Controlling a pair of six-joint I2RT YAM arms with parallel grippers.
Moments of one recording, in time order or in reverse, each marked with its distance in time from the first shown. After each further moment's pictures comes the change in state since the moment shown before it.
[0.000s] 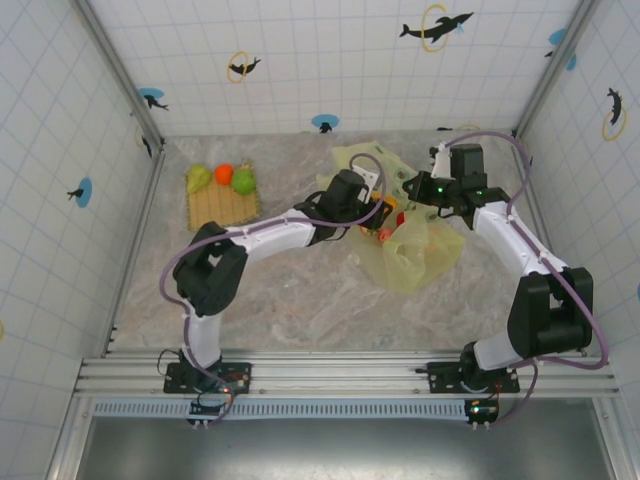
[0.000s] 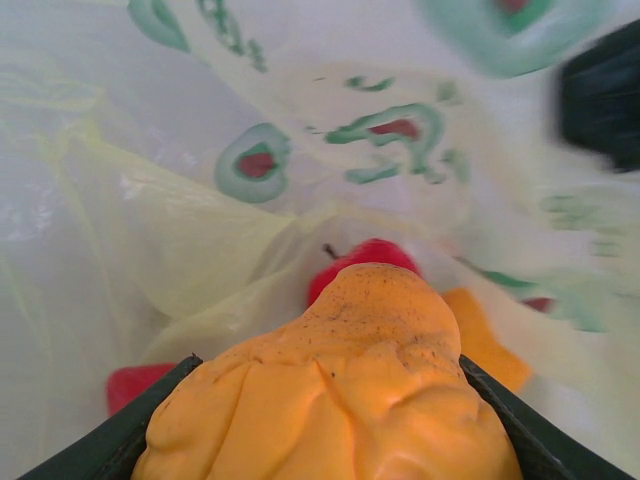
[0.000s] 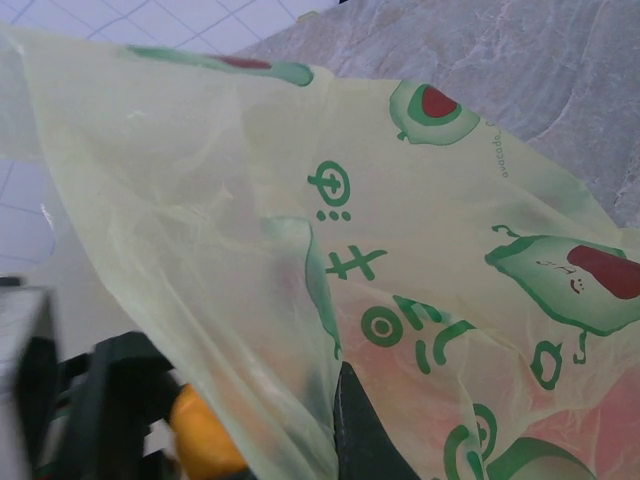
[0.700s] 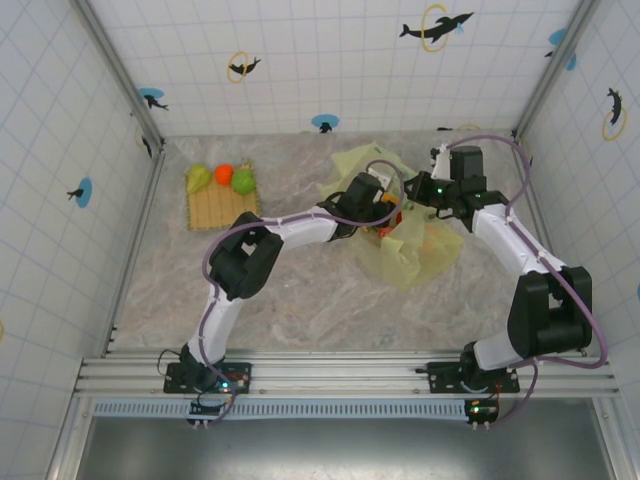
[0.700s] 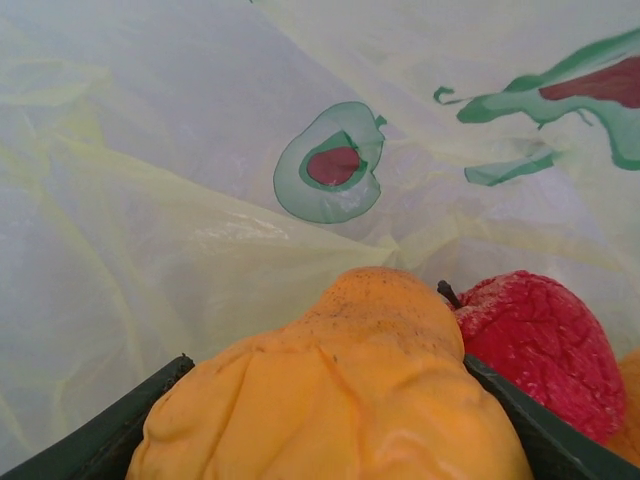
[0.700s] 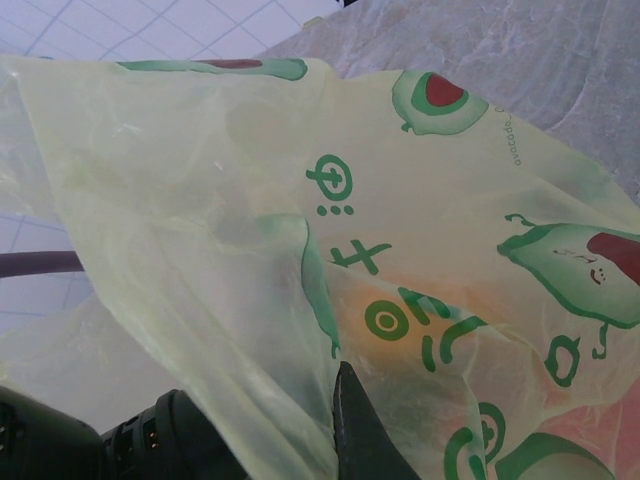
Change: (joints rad) left arm -0.003 0.248 0.182 0.032 -0.106 0.103; right arm -0.001 0.000 -0.035 0.061 -0.018 0.063
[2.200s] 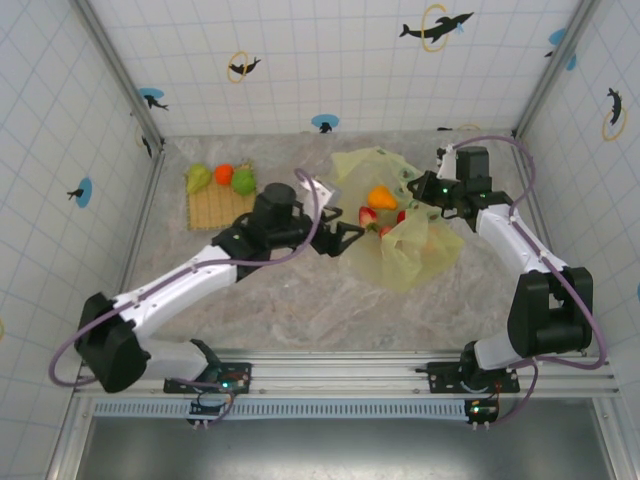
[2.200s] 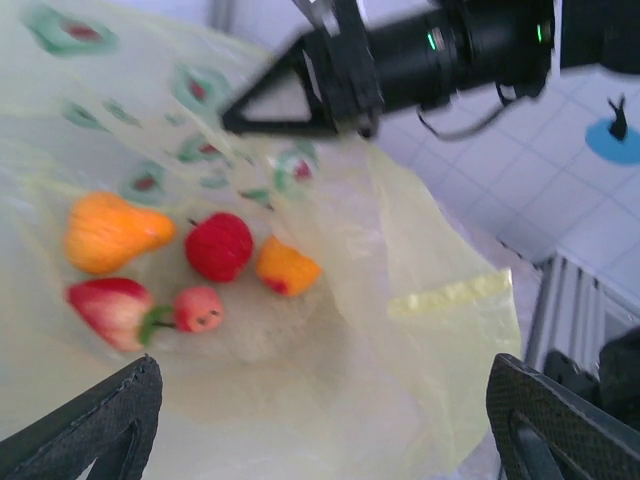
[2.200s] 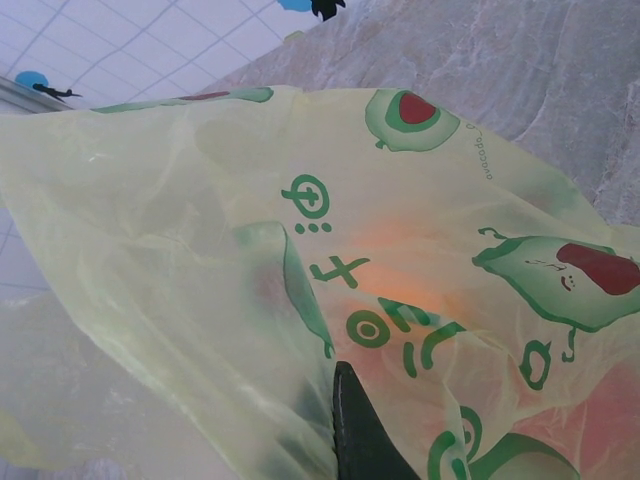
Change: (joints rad) left arm 0.074 -0.961 -0.600 -0.100 0.402 -0.006; right arm -0.038 0.000 -0.009 0.003 -0.001 -0.017
